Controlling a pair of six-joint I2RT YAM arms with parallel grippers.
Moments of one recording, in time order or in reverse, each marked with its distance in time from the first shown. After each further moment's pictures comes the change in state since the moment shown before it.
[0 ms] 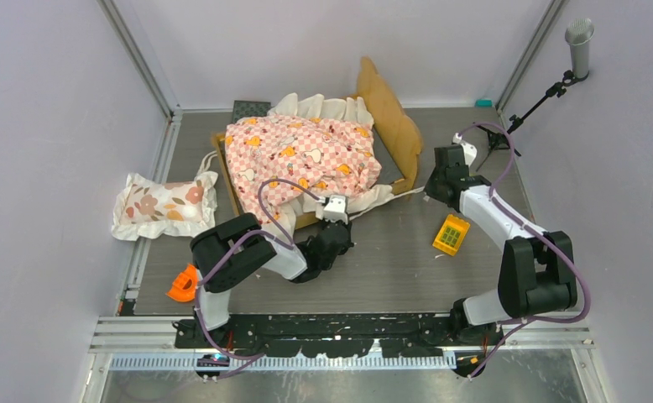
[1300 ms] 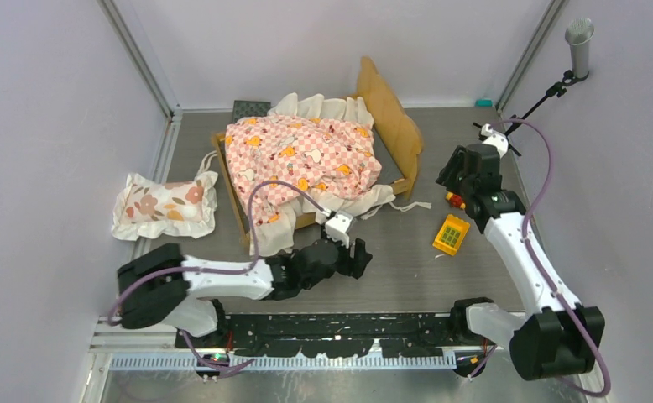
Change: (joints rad) left arm -0.172 -0.399 -0.109 -0.300 0.216 -0.005; right arm -0.050 -0.295 0.002 -0.059 -0.028 -0.068
